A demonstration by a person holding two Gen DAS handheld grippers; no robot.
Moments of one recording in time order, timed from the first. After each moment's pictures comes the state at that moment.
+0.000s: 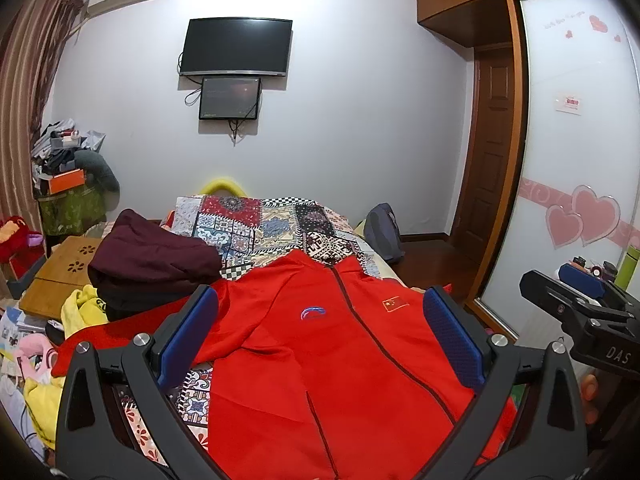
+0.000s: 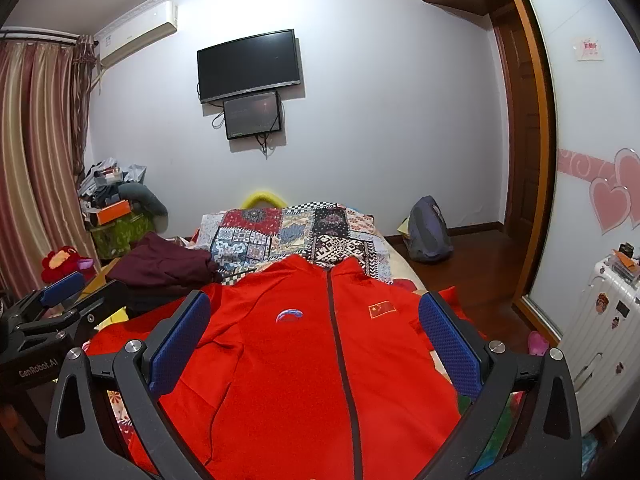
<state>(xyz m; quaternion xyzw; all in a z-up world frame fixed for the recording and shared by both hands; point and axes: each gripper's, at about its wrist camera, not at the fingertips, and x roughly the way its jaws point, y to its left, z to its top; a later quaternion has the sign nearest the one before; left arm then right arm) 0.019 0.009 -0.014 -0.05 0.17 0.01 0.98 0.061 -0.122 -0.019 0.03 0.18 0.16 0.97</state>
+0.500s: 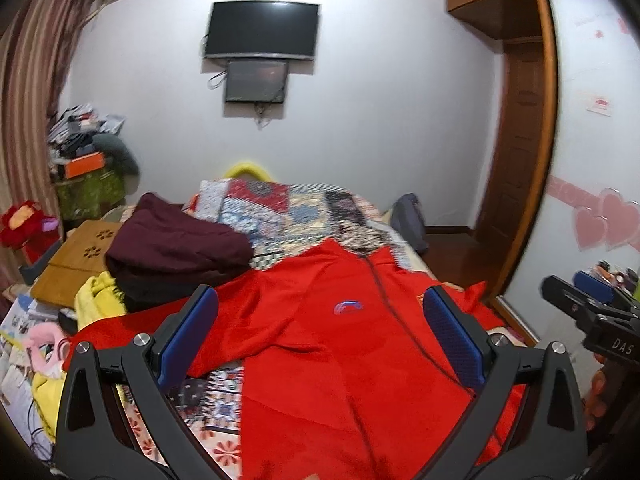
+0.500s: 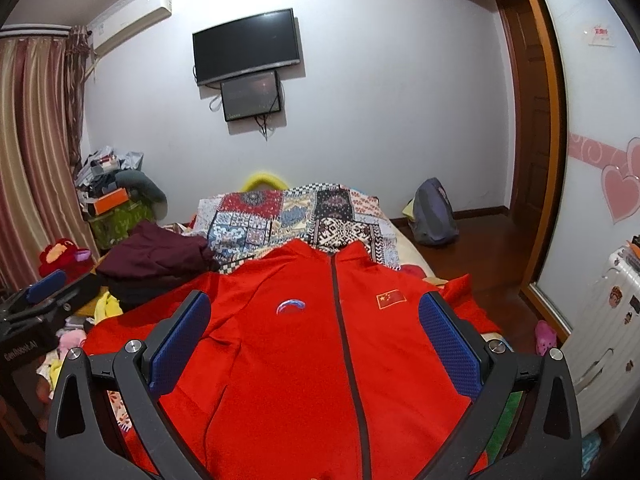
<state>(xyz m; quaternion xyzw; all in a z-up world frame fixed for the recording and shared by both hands) 0.050 0.060 -0.030 -0.06 0.20 0.06 0.98 0.099 -0.108 -0.033 0.03 0.22 0.17 0.96</state>
